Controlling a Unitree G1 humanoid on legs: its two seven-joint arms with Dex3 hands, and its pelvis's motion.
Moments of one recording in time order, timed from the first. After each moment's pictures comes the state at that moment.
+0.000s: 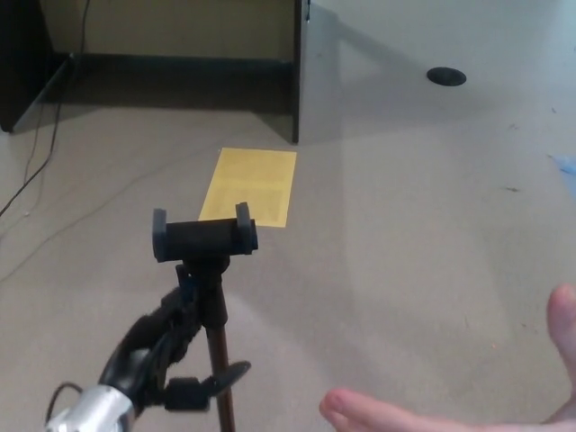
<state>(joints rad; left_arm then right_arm) -0.27 0.25 -0.05 0.37 -0.04 -0.01 -0.25 -0.05 -0.46 0.27 1.07 -0.35 -0.27 0.06</state>
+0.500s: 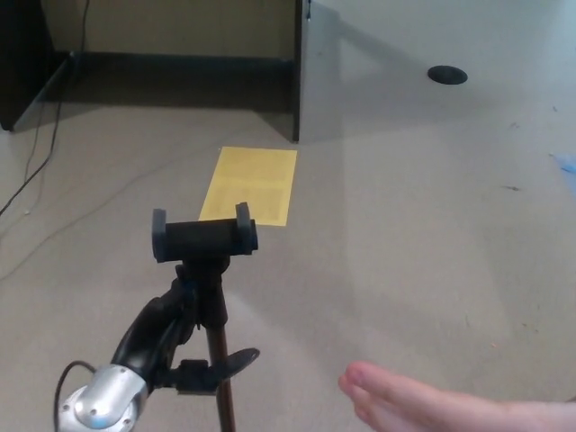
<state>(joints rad) -0.35 0.23 -0.08 0.46 0.01 -0.05 -0.21 -0.05 -0.45 0.26 1.06 -0.35 -0.28 0.07</state>
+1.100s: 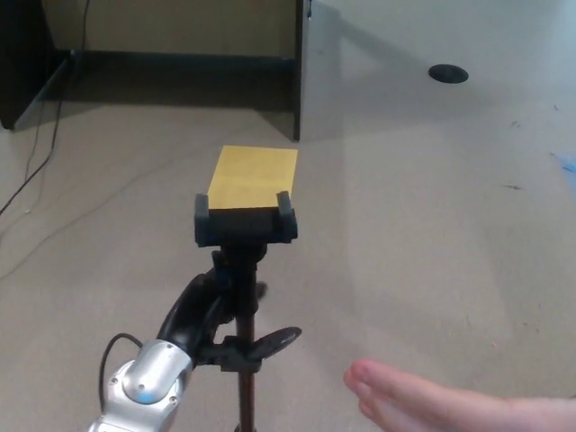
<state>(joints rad) -0.43 0.15 -0.13 0.50 0.05 -0.05 -0.17 -0.08 -0.45 0.26 1.03 -0.34 -0.27 0.08</state>
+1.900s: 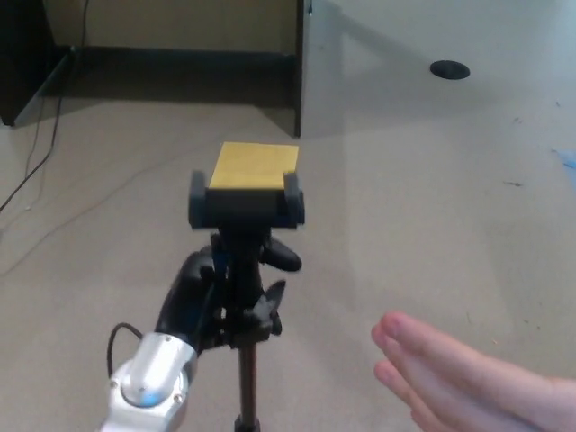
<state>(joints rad) -0.35 0.09 -0.06 0.16 0.01 0.01 -0.14 -0.06 -0.45 0.26 1.06 -0.35 -0.27 0.08</state>
